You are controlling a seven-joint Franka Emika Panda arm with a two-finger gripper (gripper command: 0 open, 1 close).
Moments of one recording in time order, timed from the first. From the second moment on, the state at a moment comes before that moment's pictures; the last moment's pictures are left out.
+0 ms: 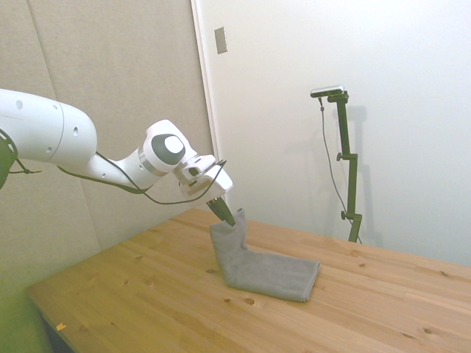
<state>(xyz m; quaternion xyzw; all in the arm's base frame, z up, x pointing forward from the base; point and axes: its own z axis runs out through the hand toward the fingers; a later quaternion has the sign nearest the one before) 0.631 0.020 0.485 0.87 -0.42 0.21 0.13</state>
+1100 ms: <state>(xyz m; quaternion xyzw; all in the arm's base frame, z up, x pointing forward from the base) 0.668 -0.126 0.521 0.94 -0.32 0.05 -0.04</state>
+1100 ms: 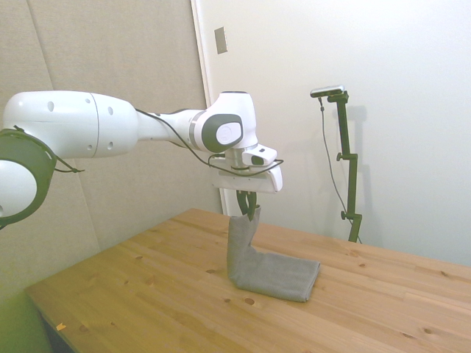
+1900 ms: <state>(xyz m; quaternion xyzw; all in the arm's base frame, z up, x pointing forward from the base) 0.675 -0.210 0.524 0.92 -0.38 0.07 -0.04</state>
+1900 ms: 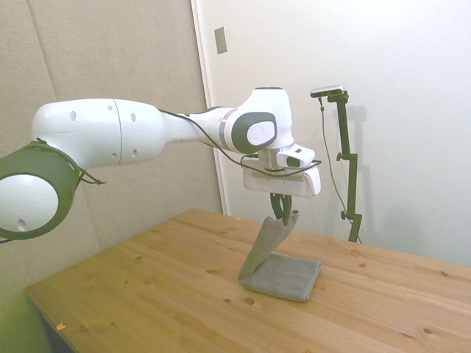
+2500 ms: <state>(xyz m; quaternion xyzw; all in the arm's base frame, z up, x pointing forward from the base) 0.670 -0.212 0.546 0.92 -0.39 0.07 -0.04</state>
